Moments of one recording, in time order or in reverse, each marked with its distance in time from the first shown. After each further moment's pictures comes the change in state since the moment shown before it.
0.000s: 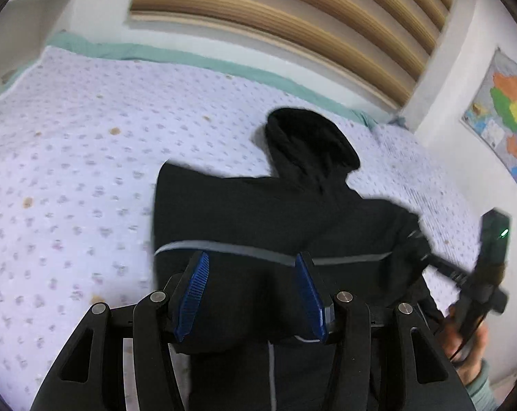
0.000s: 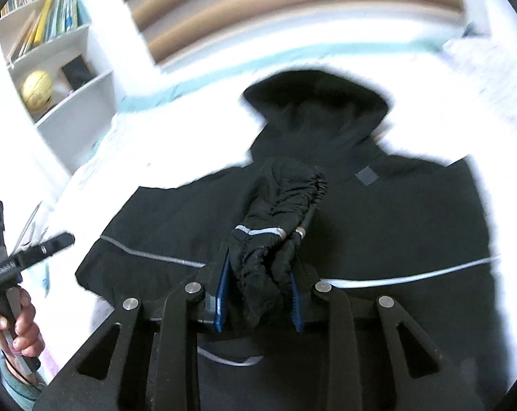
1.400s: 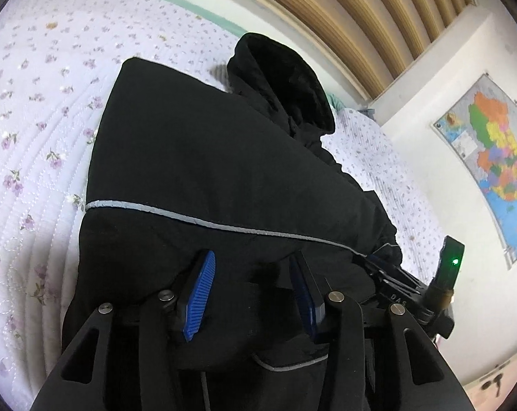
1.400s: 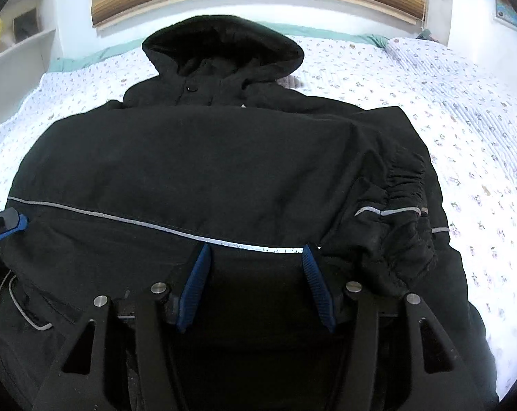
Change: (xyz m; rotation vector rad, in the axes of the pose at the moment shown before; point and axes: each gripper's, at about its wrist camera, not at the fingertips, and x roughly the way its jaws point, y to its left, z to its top) left arm 0.125 0.010 -0.079 -0.131 0.035 -0.281; right arm 0.064 -0.062 -0.066 -0.083 0.032 -0.307
